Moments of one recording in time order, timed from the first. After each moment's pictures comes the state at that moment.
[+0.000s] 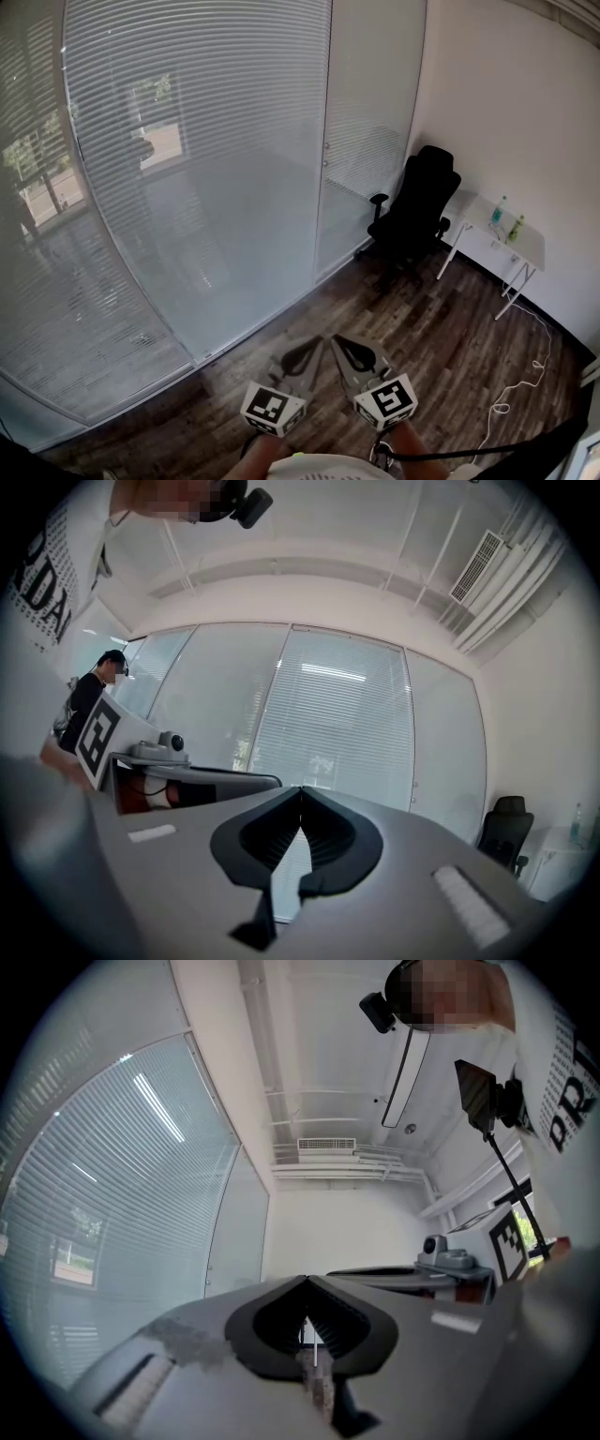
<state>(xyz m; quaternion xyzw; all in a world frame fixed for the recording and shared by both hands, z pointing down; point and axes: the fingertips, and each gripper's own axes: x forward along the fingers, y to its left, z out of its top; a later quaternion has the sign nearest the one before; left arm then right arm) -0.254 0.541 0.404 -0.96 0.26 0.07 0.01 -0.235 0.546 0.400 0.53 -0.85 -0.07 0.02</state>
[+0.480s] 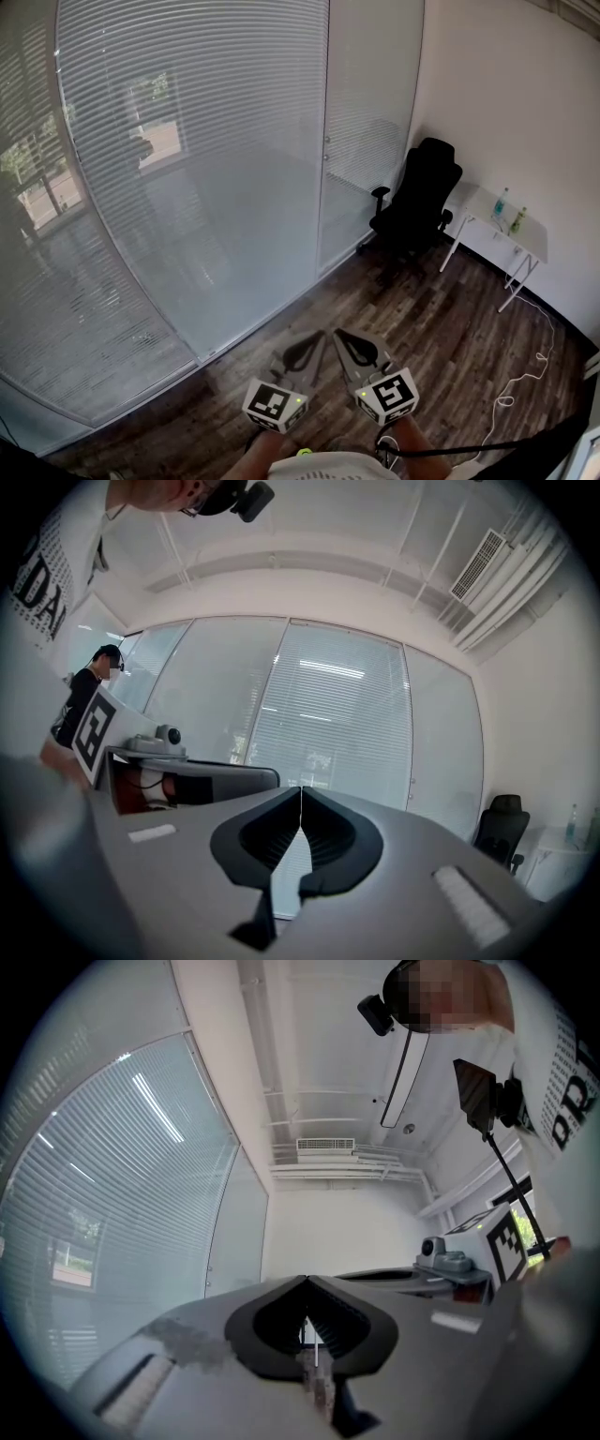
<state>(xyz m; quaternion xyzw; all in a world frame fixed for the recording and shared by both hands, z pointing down) -0.258 0.532 0.400 -0.96 0.26 0.07 0.01 -0.237 0.534 0.402 0.54 -0.84 -0.07 0.03</state>
